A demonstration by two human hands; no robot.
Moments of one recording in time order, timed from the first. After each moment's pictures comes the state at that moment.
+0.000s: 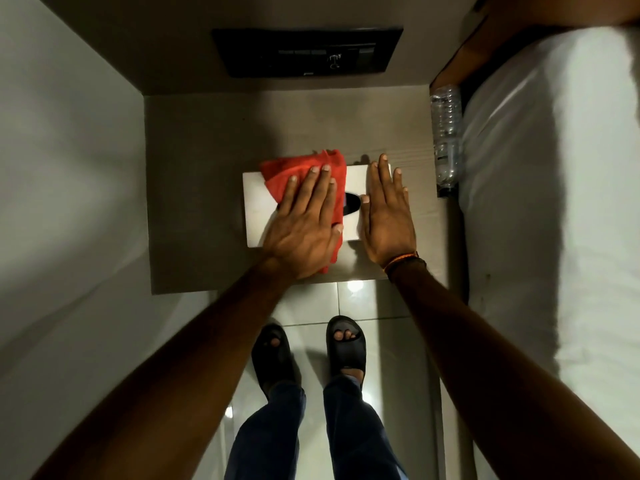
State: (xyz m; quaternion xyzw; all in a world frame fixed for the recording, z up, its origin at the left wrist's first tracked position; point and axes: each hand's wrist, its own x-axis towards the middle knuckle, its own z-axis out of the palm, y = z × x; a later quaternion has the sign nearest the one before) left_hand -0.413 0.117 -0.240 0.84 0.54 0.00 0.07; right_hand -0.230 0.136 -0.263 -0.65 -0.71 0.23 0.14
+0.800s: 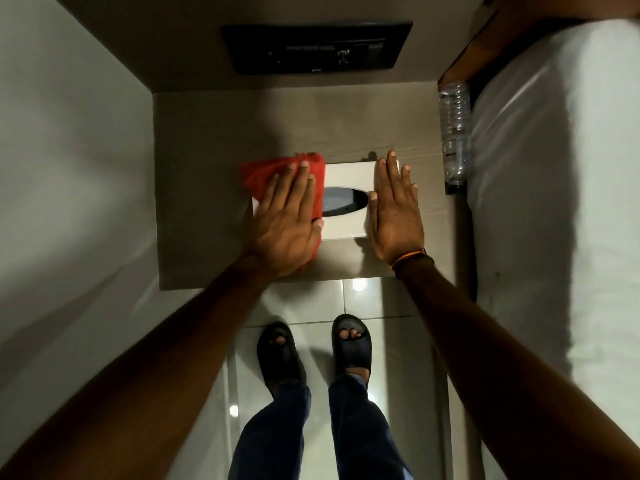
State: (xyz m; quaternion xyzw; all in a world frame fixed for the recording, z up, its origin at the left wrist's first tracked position) left_hand -0.452 0.110 -0.244 0.82 0.57 0.04 0.05; right_hand -0.232 0.136 -0.261 -0.66 -0.70 0.23 0.13
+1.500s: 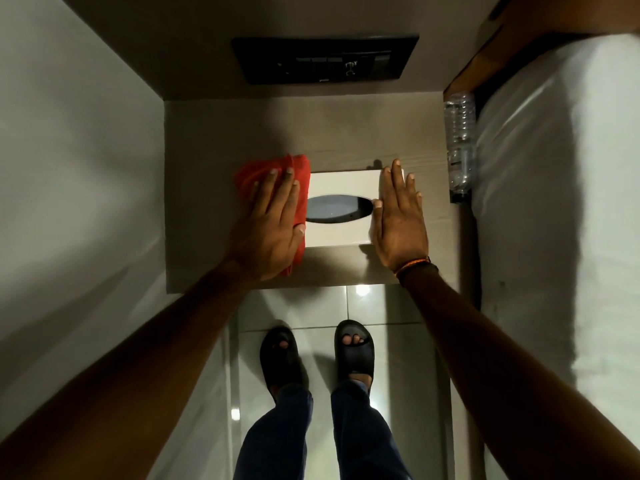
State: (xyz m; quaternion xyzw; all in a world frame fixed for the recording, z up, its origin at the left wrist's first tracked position) left_hand -0.486 0.111 -0.242 0.83 0.56 -0.04 0.06; right_hand -0.231 0.135 -0.259 -0.66 -0.71 0.23 0.13
